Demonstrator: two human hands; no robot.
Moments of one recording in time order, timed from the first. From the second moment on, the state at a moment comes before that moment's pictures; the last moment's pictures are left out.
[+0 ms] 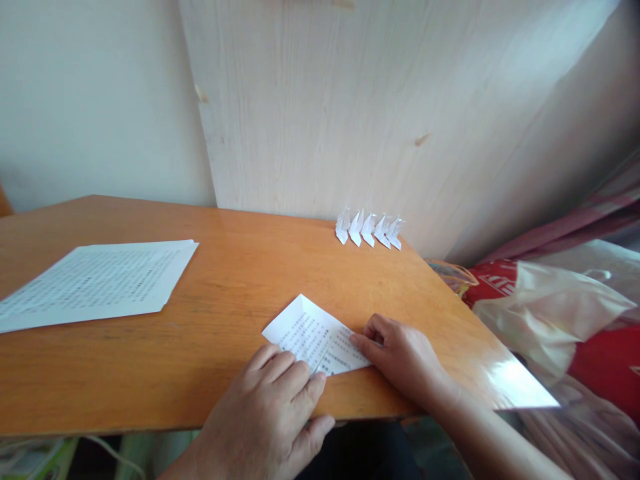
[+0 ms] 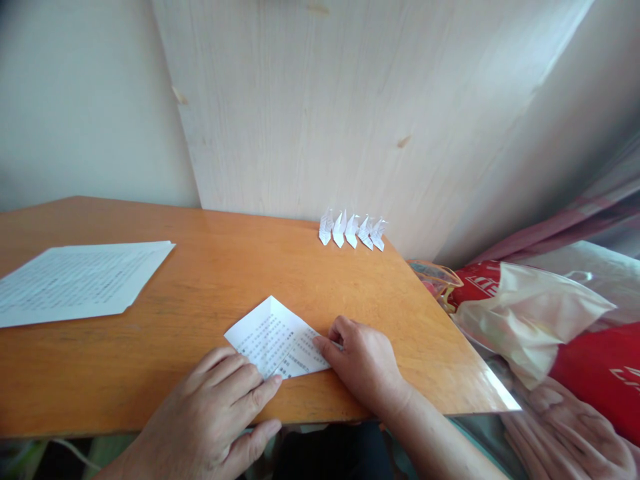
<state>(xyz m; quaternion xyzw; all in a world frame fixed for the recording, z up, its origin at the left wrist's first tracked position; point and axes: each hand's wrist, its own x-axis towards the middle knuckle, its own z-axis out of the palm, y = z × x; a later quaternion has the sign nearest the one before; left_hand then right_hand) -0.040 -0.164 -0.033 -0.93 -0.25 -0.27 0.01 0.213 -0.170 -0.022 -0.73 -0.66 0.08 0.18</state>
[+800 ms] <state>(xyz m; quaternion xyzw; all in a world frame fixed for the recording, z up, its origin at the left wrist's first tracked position) -0.040 -0.163 -0.027 -0.93 -0.26 -0.24 -0.02 0.214 -0.170 -0.025 -0.73 -0.66 0.08 0.17</state>
